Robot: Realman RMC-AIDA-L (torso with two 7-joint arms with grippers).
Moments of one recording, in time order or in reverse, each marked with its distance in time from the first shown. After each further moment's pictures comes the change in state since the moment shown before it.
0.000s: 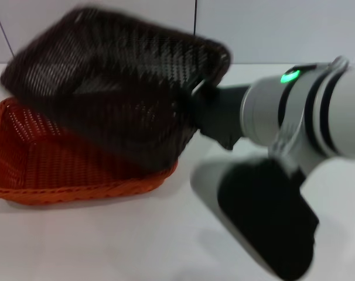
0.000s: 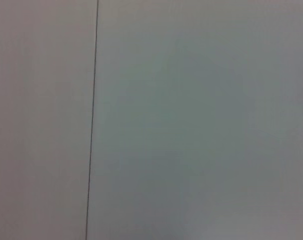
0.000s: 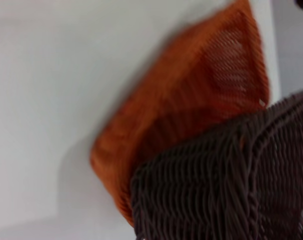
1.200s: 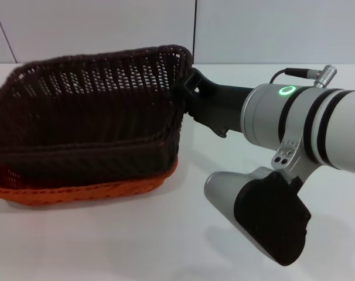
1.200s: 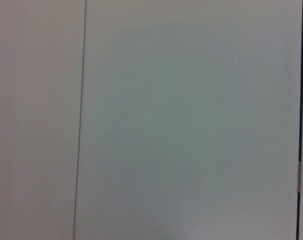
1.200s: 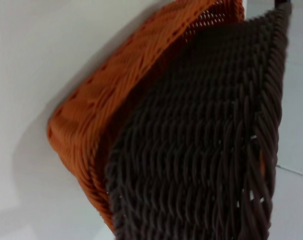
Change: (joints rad) left arm -0.006 -0.002 0.025 0.000 -0.004 -0.005 0.000; right arm -0.139 -0.016 -0.010 0.125 0.006 0.387 -0.185
